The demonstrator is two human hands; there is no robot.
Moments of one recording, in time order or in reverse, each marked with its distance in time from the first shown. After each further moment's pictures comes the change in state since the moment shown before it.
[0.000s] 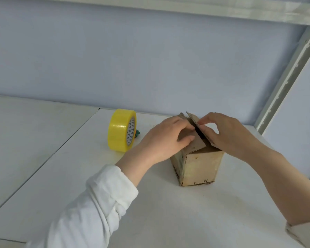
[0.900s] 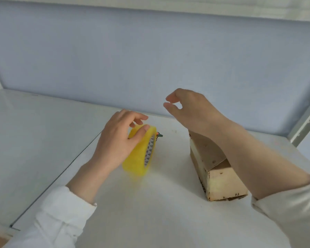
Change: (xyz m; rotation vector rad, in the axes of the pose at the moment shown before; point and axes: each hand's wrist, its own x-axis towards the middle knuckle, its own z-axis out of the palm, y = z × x) left_hand -0.066 -0.092 -0.063 0.087 0.510 -0.177; right_hand 0.064 -0.129 0.015 0.080 -0.058 -0.148
